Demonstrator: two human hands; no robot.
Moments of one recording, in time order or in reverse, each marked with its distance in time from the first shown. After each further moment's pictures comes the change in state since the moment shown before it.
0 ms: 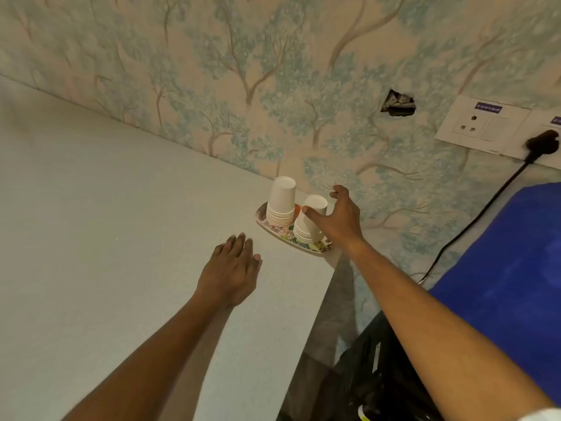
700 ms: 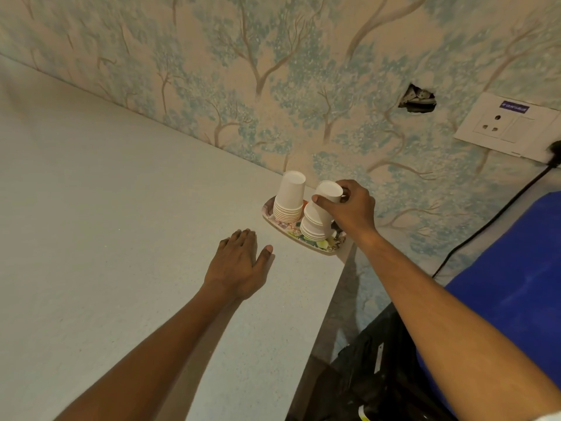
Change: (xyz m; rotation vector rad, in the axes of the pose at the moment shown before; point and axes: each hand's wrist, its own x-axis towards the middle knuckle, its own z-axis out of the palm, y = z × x) left_hand 0.000 0.006 -0.008 -0.153 0.055 -0.083; right_hand 0.008 -0.016 -0.004 0.036 0.072 0.000
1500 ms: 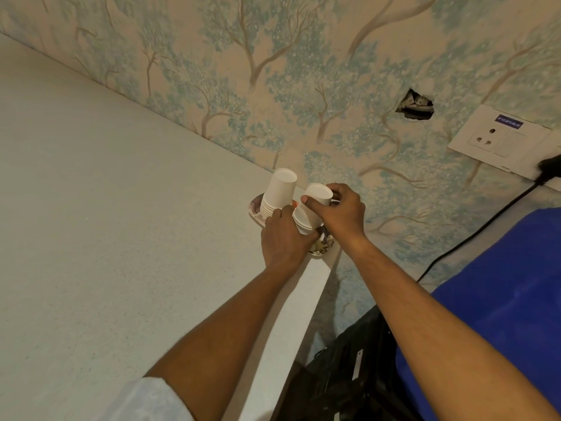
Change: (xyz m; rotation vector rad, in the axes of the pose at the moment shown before) left_hand 0.061 0.118 0.028 -0.474 0.323 -0.135; right_hand 0.001 0.003 0.008 0.027 0.024 -0.001
